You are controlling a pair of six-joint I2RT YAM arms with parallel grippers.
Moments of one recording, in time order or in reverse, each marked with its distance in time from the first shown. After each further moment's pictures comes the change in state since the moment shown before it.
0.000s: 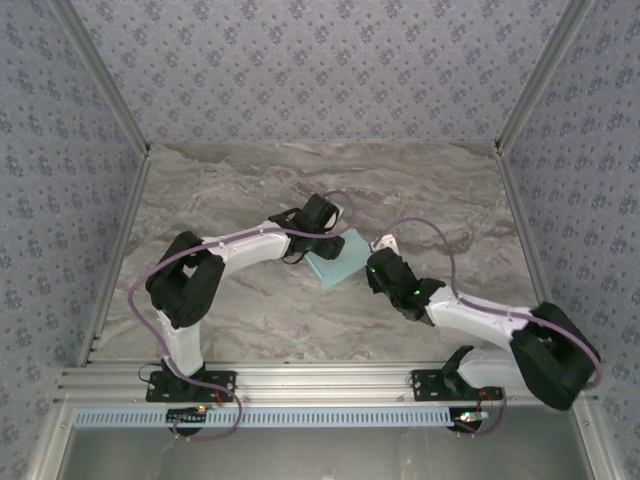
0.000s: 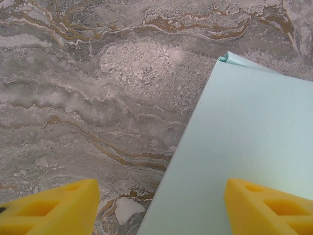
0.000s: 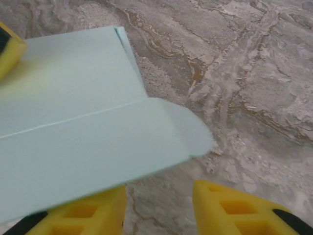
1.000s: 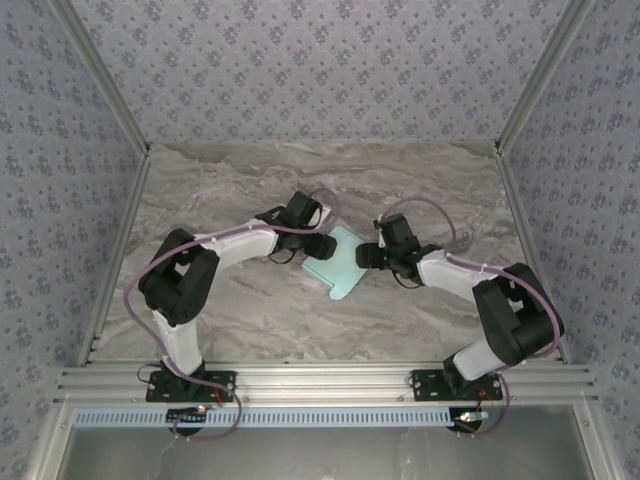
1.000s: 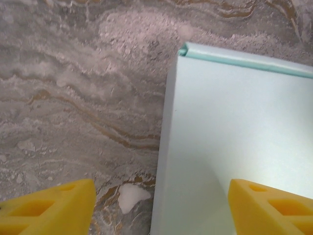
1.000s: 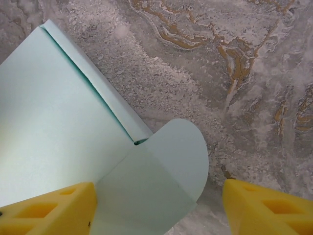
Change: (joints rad) left arm 0.108 -0.018 -0.071 0.027 0.226 -0.014; right arm -0.266 0.313 0.215 -0.014 -0.446 0.083
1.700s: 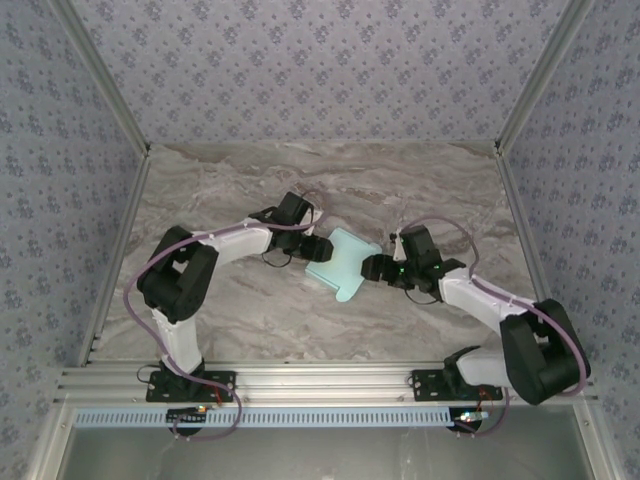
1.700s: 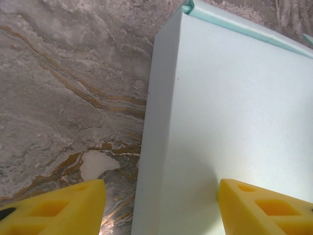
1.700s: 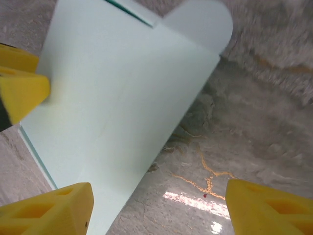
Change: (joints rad) left arm 0.039 0.010 -0.036 -0.010 0.196 -0.155; right arm -0.075 -0.205 -0.165 -0.055 -0.324 0.244
